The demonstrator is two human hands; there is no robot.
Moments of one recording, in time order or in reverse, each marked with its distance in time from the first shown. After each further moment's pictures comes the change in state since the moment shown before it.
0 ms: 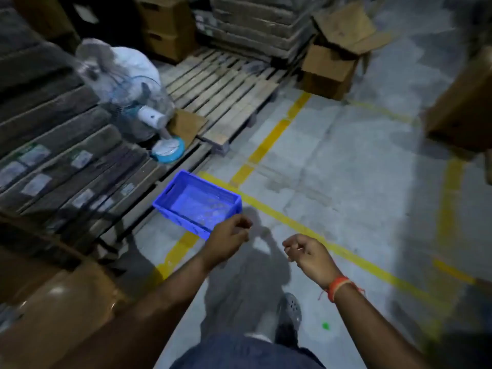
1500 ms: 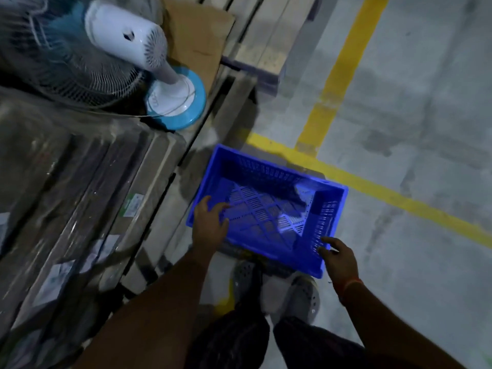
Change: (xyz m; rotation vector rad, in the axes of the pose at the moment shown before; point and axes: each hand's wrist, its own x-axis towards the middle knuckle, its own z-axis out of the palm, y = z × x) left_hand 0.471 -0.558 -0.264 0.545 -0.025 -0.257; right_hand 0.509 0.160 0.423 0.069 0.292 0.671
